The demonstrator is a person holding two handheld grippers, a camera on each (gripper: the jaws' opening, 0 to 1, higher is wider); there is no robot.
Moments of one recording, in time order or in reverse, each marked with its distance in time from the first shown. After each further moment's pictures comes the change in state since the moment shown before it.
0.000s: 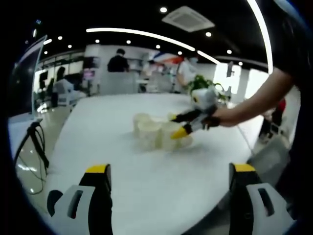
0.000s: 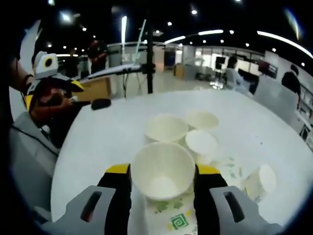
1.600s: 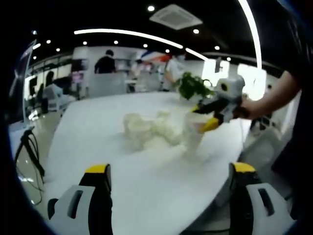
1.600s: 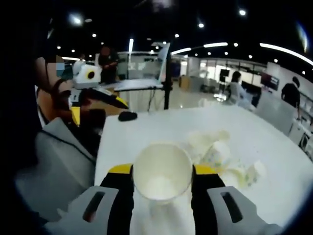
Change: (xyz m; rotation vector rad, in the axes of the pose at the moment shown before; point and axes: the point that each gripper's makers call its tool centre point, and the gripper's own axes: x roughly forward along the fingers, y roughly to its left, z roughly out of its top) left arm -0.002 -0.009 -0.002 0.059 0.016 -0.097; right arm -0.086 0.100 0.023 -0.046 -0.096 0.029
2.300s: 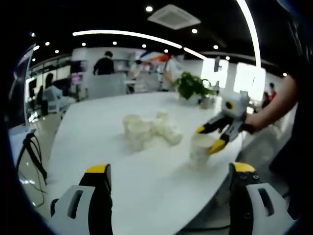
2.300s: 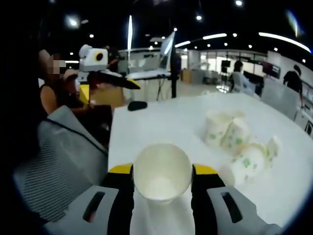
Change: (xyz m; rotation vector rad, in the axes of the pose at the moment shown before) left arm -0.009 -0.004 0.001 0.016 0.007 0.001; right arm 0.011 0.042 -0.044 0.067 0.044 0.034
